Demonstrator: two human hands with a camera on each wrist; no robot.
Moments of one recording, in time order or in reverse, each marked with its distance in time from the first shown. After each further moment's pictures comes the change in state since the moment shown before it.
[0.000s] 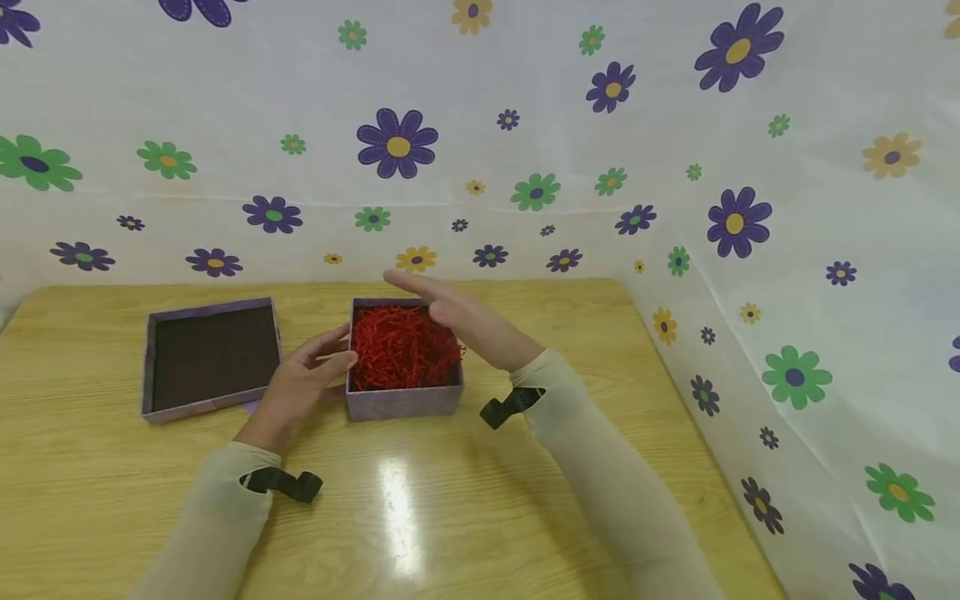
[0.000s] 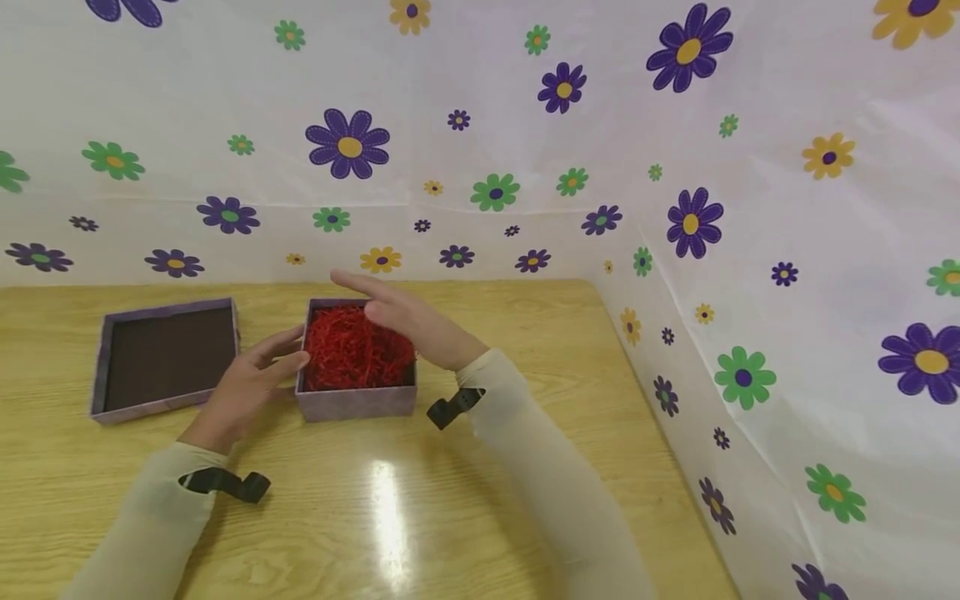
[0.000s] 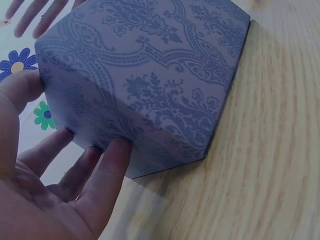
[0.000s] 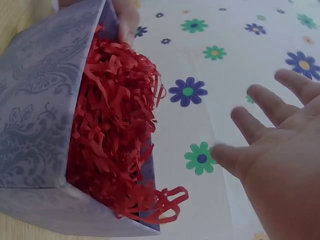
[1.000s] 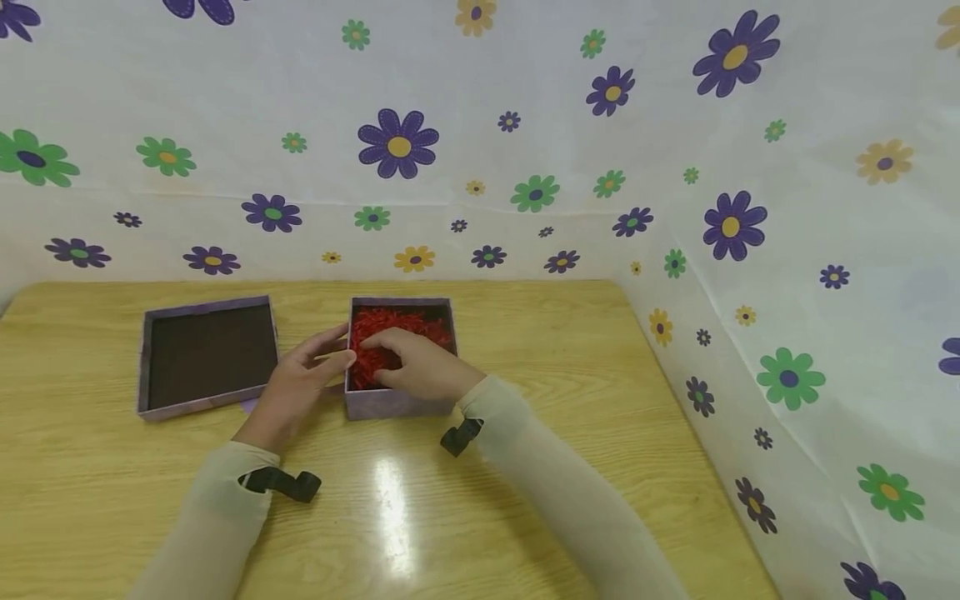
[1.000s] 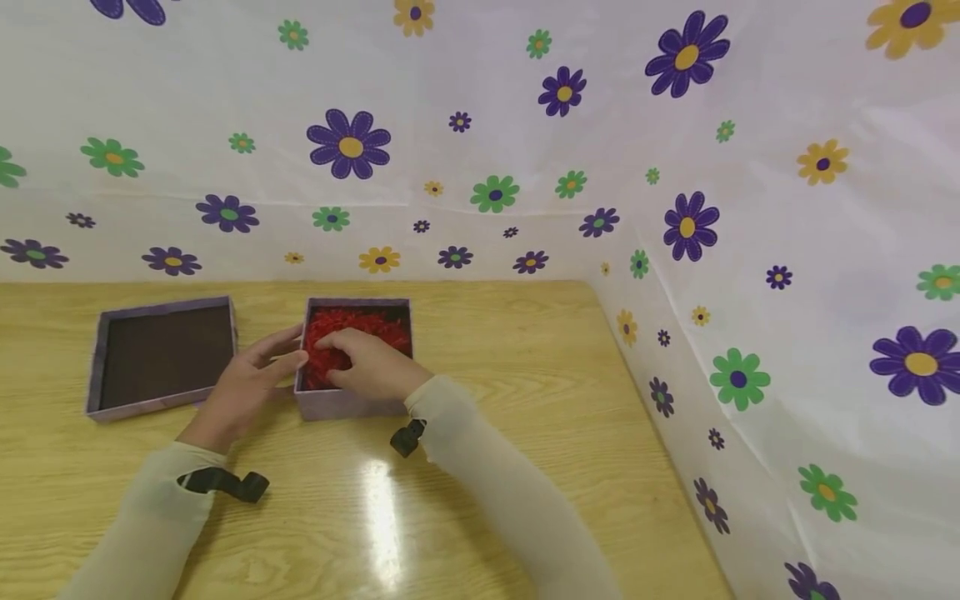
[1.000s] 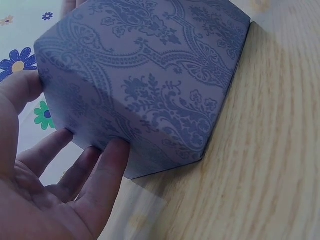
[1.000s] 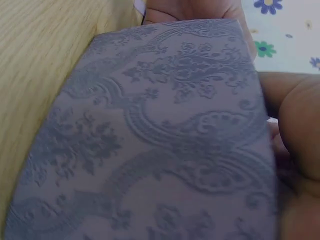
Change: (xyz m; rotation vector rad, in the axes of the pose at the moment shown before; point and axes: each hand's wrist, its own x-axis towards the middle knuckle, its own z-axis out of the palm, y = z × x) left_hand 0.000 -0.001 0.000 -0.054 -0.010 0.004; right_hand 0.025 0.044 0.055 -0.521 -0.016 0.470
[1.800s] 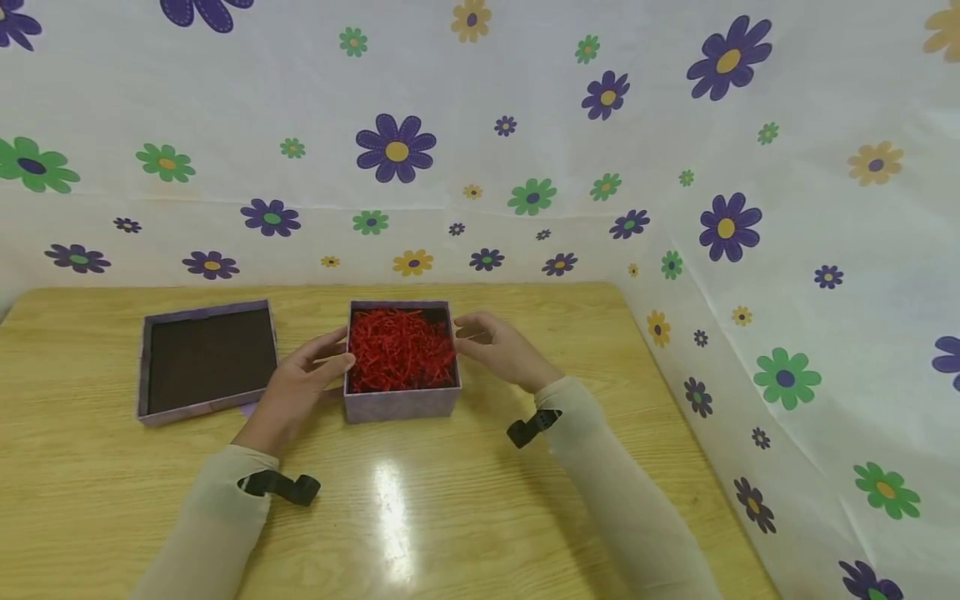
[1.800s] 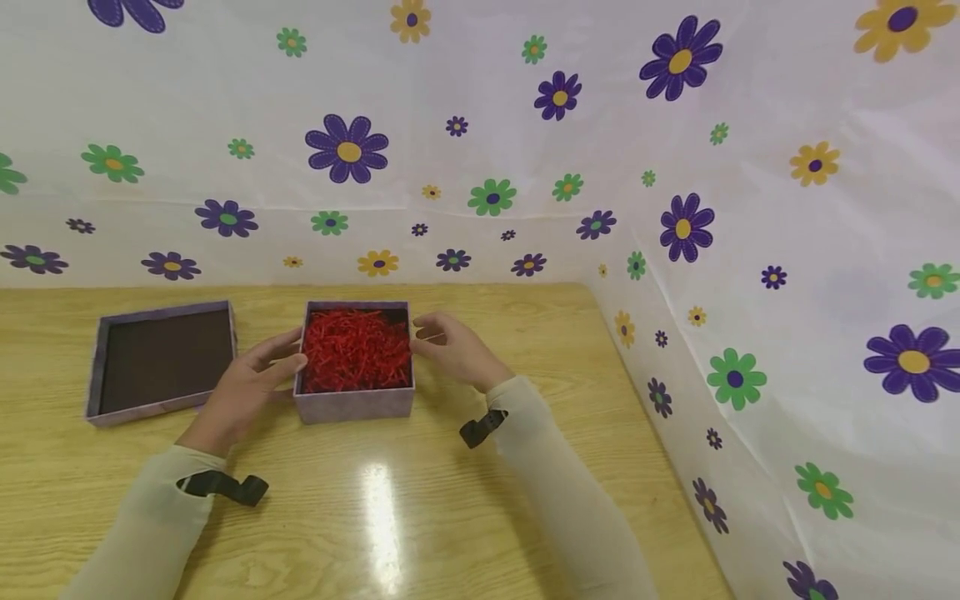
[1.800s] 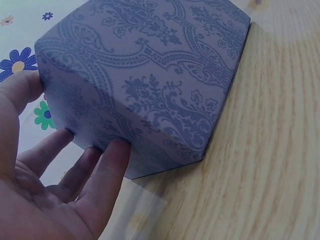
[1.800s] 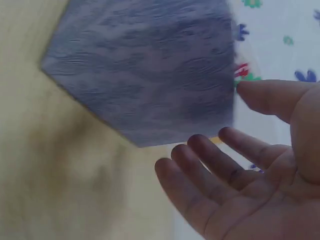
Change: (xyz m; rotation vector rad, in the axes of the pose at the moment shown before) left_hand -0.001 -0.001 -0.001 0.063 0.003 0.012; right_hand -0.057 0.070 -0.046 0.372 0.266 0.173
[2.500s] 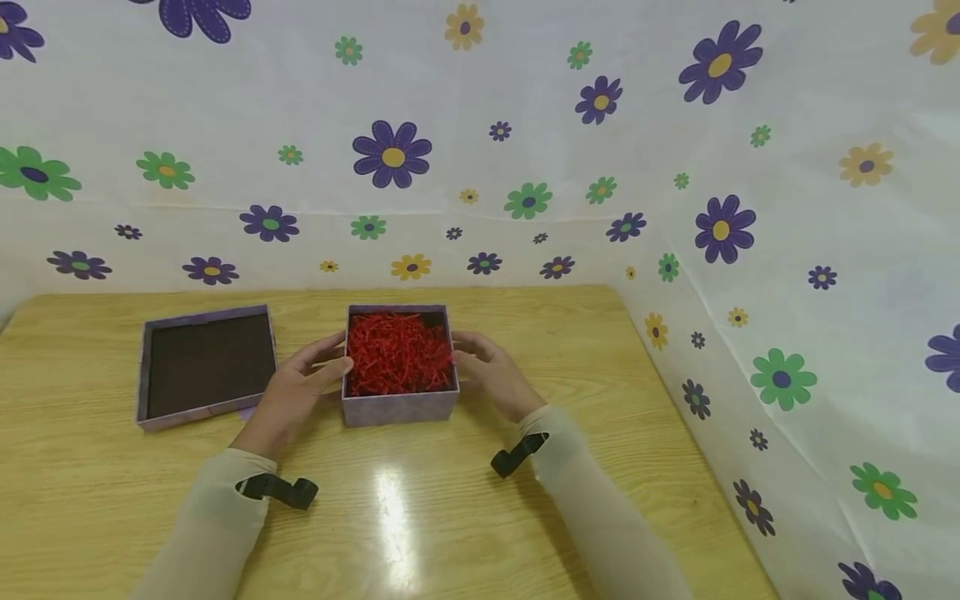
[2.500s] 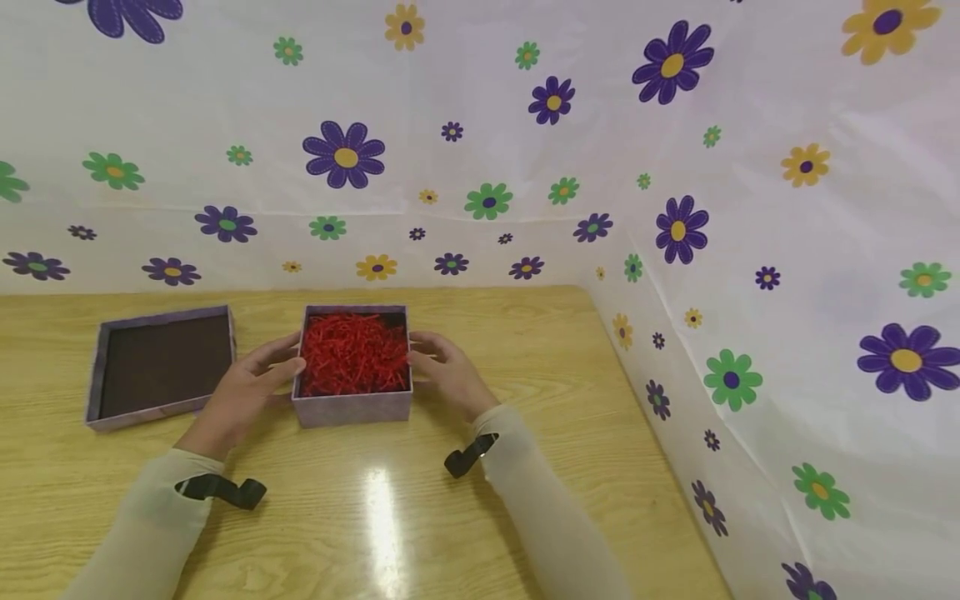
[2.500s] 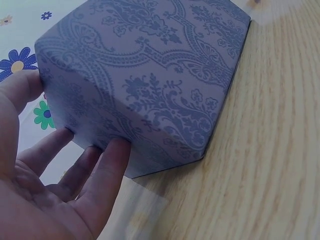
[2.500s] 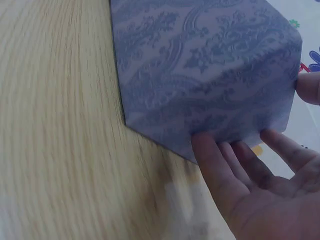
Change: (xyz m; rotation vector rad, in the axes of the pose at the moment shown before) left_hand 0.000 -0.001 0.000 -0.004 -0.007 -0.015; right_hand -0.005 0.039 0.031 0.442 0.022 0.001
